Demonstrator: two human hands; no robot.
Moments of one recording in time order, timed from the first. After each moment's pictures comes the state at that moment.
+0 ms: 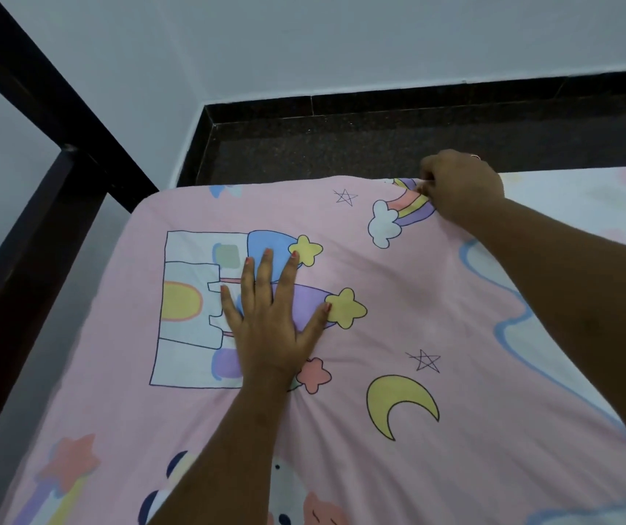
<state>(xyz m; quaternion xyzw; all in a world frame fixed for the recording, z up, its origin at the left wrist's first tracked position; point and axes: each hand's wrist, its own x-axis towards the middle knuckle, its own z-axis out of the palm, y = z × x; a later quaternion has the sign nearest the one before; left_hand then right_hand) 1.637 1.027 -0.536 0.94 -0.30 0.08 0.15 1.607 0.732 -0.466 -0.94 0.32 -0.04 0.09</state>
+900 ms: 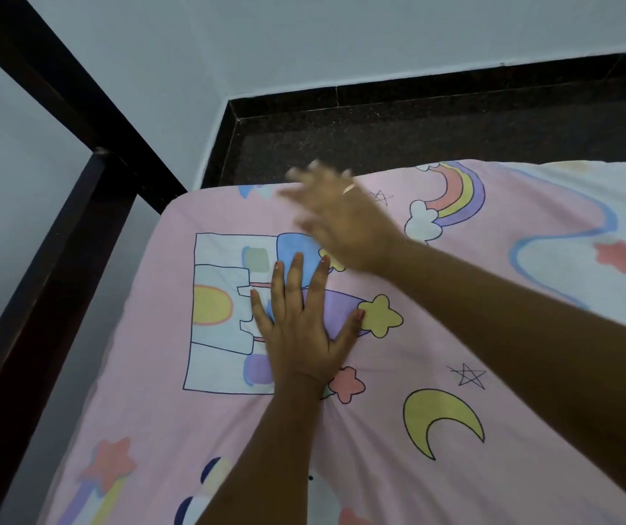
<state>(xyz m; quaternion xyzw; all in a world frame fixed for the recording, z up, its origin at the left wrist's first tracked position) 1.640 1.025 -0.544 0.94 -0.29 0.08 0.15 1.671 0.865 -0.474 -0.98 -0.02 -0.10 0.19</state>
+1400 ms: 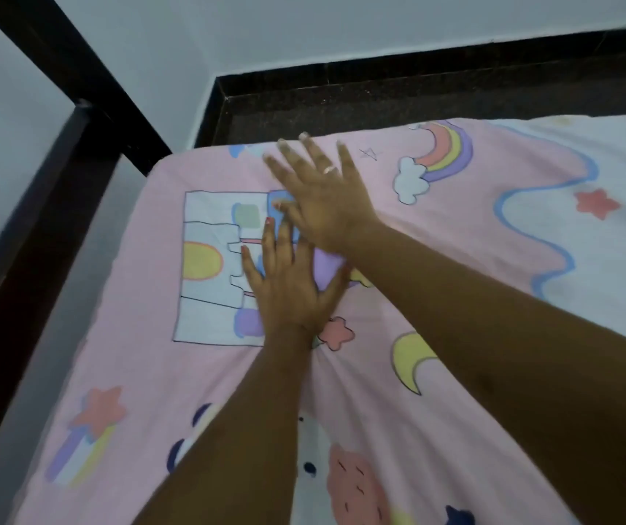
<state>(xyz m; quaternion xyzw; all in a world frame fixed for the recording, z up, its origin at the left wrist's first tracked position) 1.638 1.026 -0.547 0.93 -0.31 0.09 0.15 1.659 0.898 -0.496 -0.99 0.08 -0.06 0.02</state>
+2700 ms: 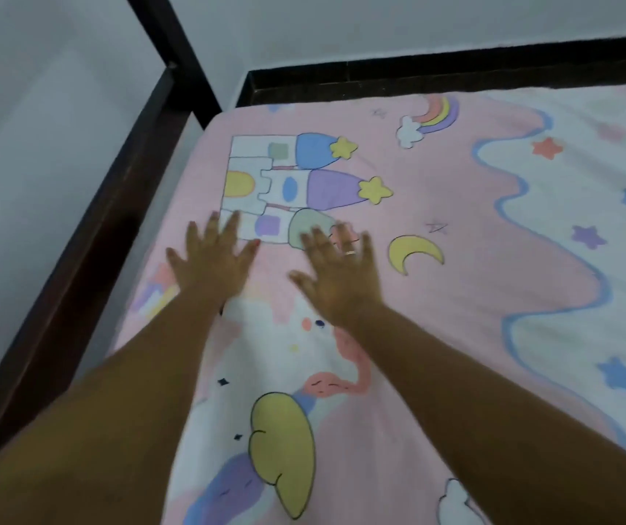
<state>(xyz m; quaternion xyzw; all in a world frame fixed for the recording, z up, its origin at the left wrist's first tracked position) 1.627 1.197 -0.494 0.98 -0.20 -0.05 -0.01 1.496 1.051 -0.509 -0.98 0.17 0.04 0.10</state>
